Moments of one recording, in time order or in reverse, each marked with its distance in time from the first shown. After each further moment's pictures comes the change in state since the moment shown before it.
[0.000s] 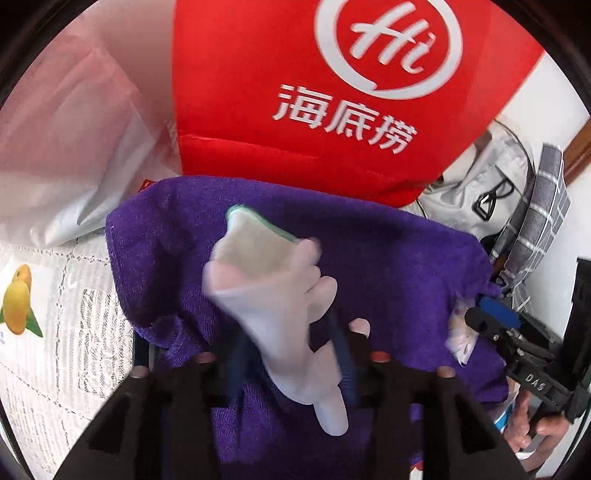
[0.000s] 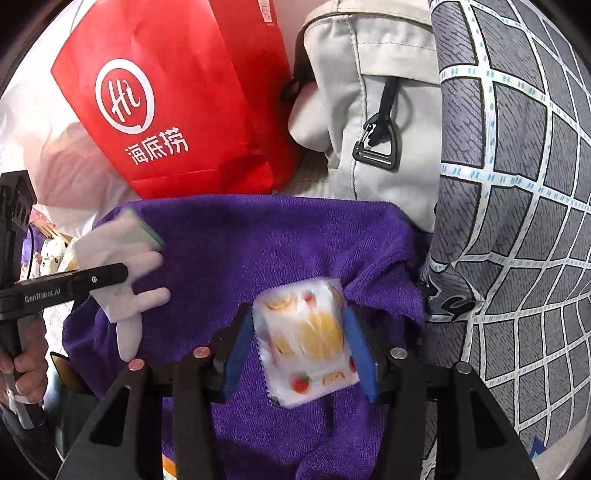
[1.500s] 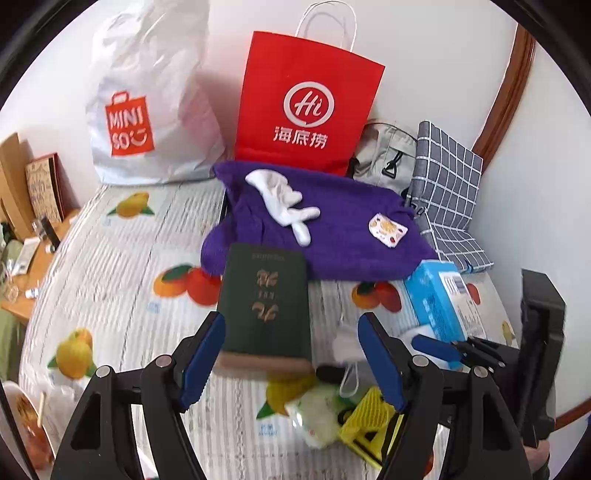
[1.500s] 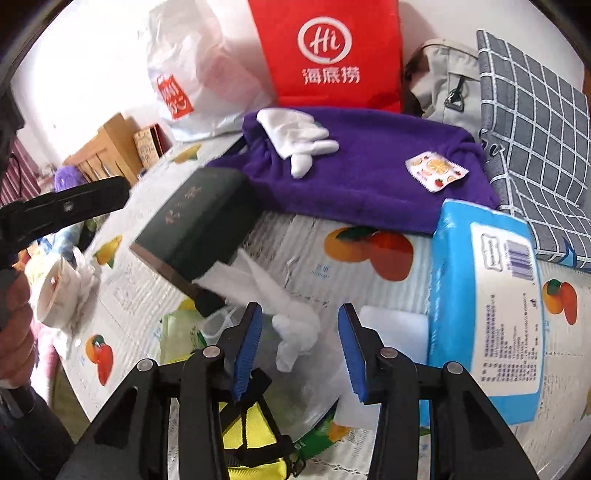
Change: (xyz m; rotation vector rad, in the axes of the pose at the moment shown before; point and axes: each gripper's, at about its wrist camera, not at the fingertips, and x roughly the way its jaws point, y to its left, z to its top) left arm -0.181 0.004 -0.210 0.033 -0.244 0.008; right arm -0.116 0.127 -0.191 -0.146 -0.016 0.076
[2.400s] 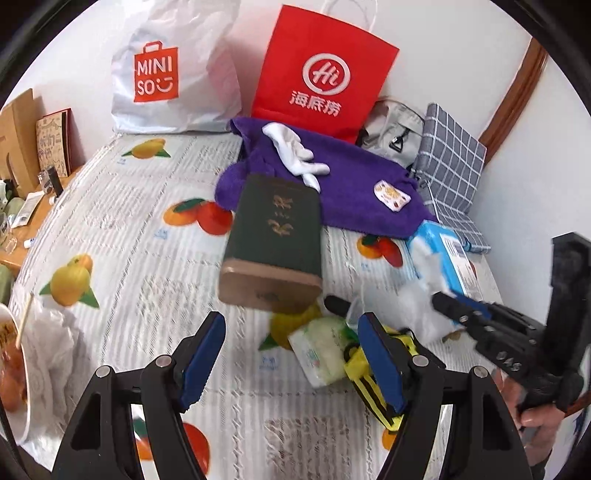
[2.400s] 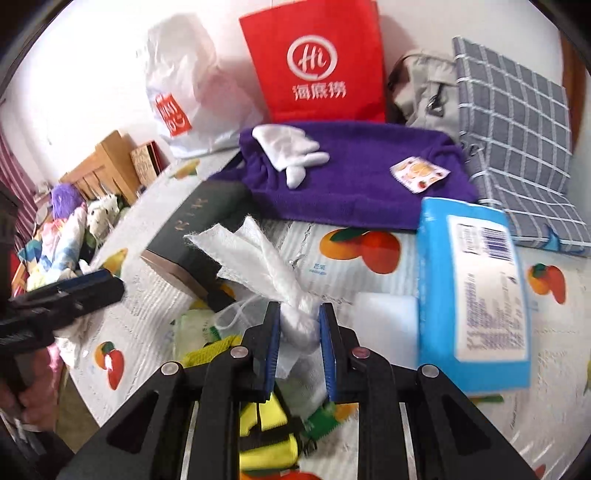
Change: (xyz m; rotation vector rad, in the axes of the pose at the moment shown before) left arm -0.009 0.009 -0.051 -0.068 0.071 -0.010; right arm -0.033 -0.004 -0.015 0.053 -0.082 -0.014
